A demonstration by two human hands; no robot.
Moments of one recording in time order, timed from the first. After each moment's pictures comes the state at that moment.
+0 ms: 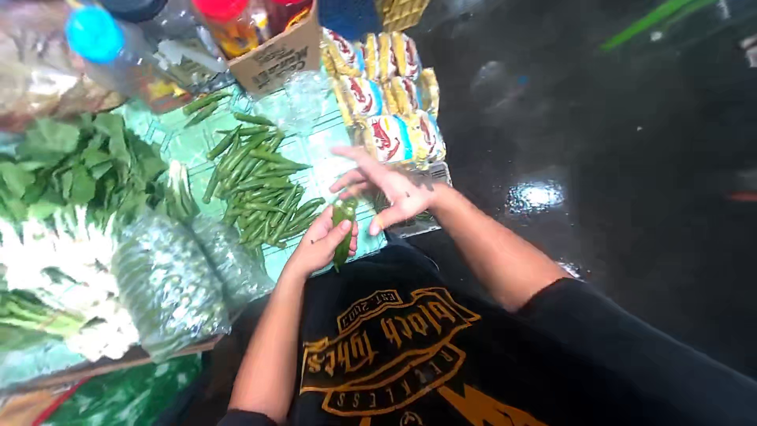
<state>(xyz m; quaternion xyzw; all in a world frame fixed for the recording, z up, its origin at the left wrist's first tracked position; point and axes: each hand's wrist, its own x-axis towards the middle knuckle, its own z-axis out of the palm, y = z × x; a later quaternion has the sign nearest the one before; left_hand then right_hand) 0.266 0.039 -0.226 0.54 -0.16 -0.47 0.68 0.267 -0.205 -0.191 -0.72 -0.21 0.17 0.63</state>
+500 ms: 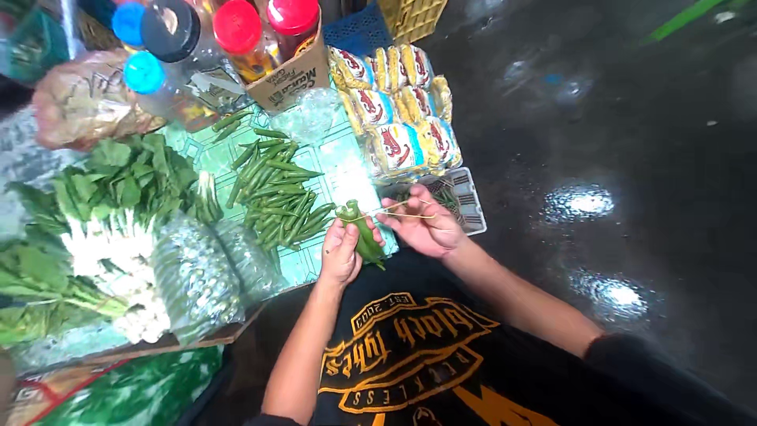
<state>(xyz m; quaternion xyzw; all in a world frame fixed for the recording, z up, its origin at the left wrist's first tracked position) 0.219 0.002 -0.230 0.35 -0.04 -0.32 0.88 0.172 -0.201 -0.242 -0.24 -0.05 0.05 0.97</state>
